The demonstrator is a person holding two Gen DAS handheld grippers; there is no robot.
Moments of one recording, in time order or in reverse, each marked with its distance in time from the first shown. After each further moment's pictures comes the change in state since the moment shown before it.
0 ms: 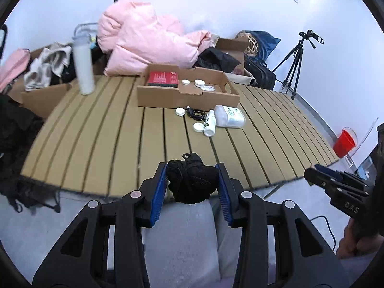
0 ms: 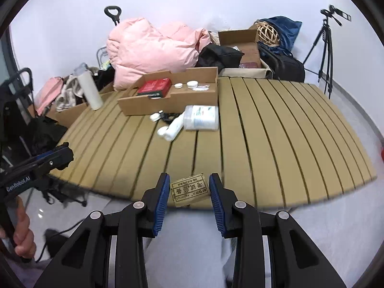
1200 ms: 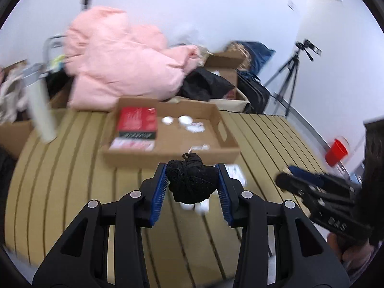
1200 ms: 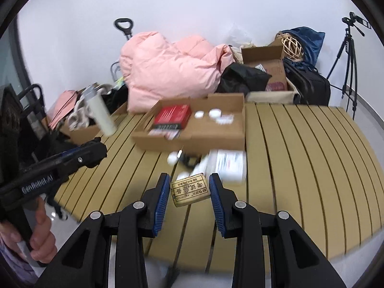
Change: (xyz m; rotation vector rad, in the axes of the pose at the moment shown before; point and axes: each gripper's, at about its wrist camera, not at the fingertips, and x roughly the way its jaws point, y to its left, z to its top) left arm 0.144 -0.004 0.156 0.047 -0.011 -0.132; right arm 0.100 0.006 0.141 -0.048 -0.058 0.095
